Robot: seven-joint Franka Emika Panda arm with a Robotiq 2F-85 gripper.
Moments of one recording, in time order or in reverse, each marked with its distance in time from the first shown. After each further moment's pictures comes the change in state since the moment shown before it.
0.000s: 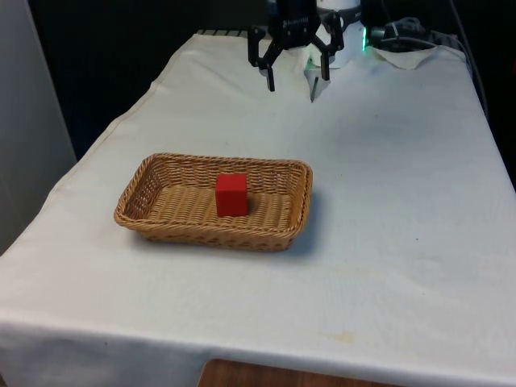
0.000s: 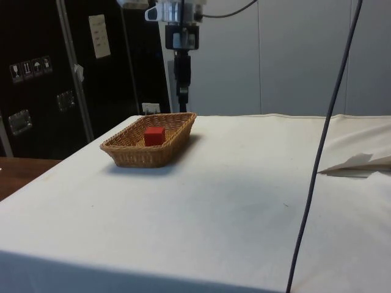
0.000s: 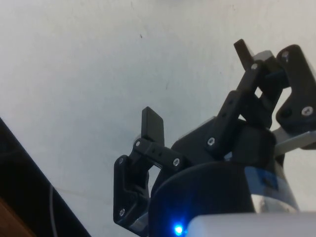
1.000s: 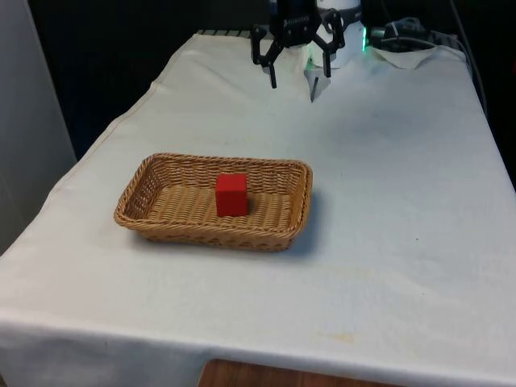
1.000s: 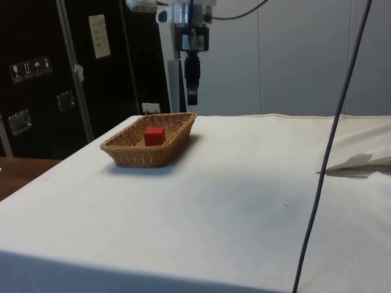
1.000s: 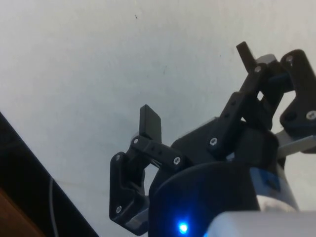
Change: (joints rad) arm -0.005 -0.047 -0.003 -0.069 0.003 0.001 0.062
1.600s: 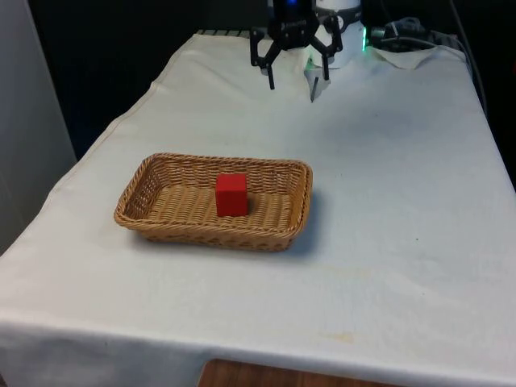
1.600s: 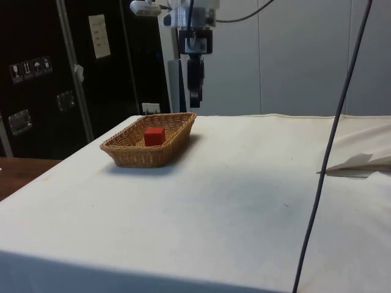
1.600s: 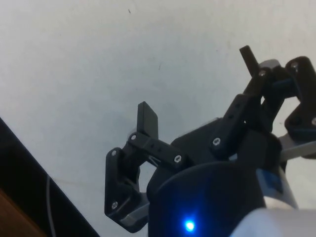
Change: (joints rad) arm -0.006 0.000 -0.002 -0.017 0.000 0.000 0.081
